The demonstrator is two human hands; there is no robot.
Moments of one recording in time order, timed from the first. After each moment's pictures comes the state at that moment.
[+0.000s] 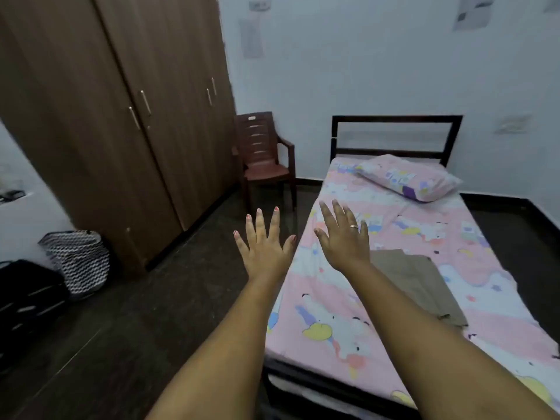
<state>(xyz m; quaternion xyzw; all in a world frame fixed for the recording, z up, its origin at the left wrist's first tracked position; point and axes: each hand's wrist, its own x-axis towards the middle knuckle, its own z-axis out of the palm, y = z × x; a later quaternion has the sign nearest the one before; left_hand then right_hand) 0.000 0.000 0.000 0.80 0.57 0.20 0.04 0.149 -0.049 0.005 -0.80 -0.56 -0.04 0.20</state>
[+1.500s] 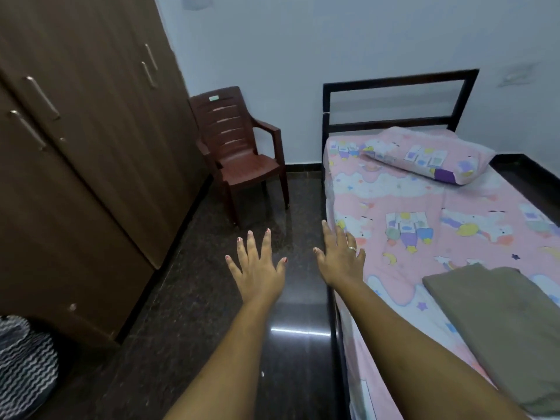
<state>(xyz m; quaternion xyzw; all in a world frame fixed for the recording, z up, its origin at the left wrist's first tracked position) -0.021 0.502 -0.064 0.85 0.52 0.09 0.08 0.122 0.435 -0.081 -0.90 -0.39 0.06 0.17</state>
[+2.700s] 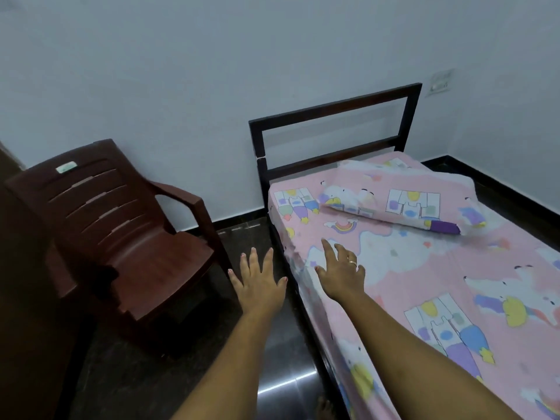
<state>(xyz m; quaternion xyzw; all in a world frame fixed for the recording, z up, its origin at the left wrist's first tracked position) 0.454 1.009 -0.109 0.93 0.34 -0.01 0.12 0.559 0.884 -0.133 -0.96 -0.21 0.11 0.17</state>
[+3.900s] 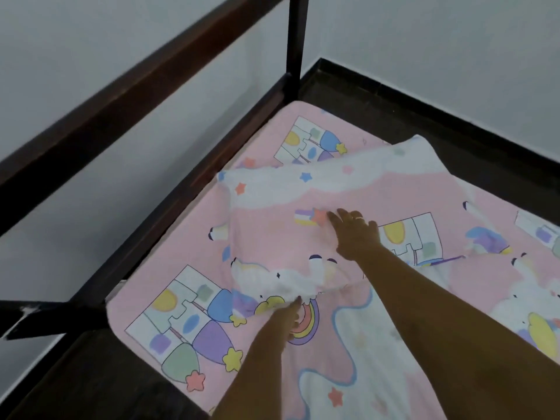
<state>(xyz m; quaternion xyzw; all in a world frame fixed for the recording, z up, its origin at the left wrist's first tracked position) 1.105 1.108 -0.334 0.61 0.35 -0.52 0.49 1.203 0.934 -0.288 -0.96 0.02 0.27 -0.08</state>
